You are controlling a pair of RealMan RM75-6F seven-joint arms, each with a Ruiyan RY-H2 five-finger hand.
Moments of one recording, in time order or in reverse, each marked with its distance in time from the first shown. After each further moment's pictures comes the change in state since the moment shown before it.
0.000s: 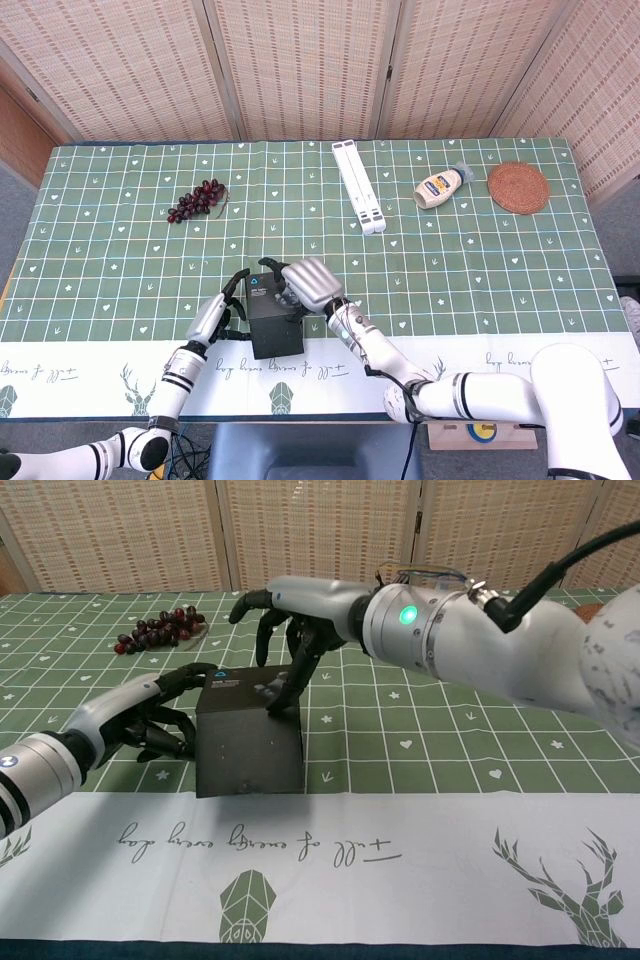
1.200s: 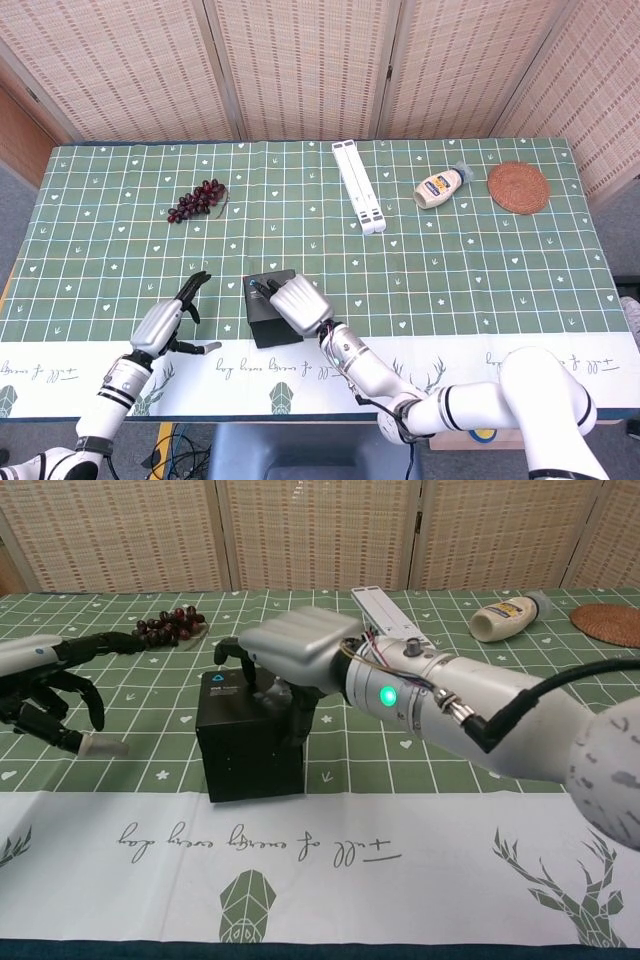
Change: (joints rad) left arm 0.082 0.404 0.083 -0.361 0.066 0.034 0.208; right arm 0.029 -0.092 -0.158 0.051 -0.128 0.142 -0.318
